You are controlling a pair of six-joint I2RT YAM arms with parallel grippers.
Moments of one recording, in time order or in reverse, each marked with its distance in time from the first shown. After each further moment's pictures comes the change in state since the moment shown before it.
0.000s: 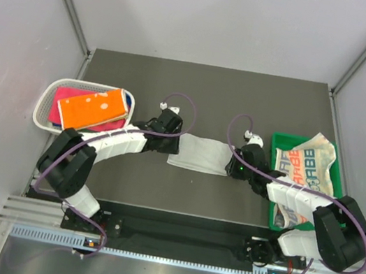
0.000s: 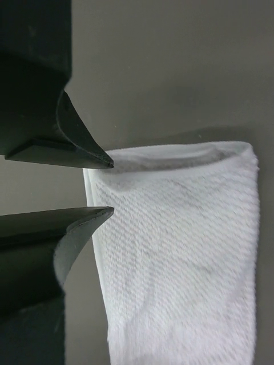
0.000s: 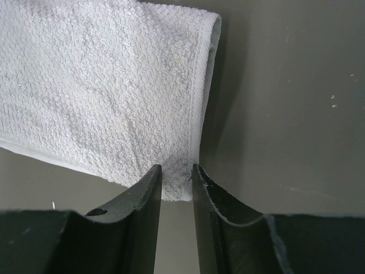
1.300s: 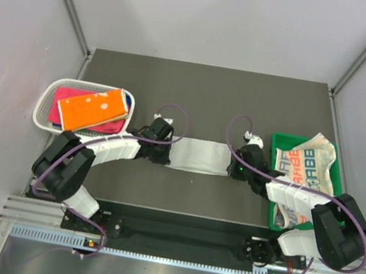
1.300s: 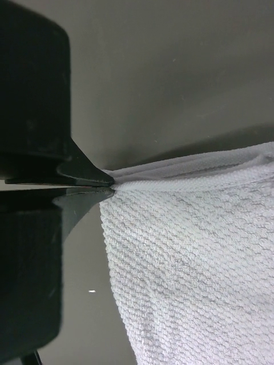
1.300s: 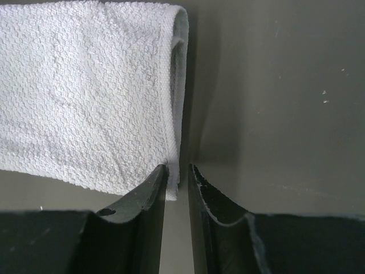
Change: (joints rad) left arm 0.035 -0.018 -0.152 0.019 0.117 0.019; right arm 0.001 0.018 -0.001 -0.005 0.025 0.000
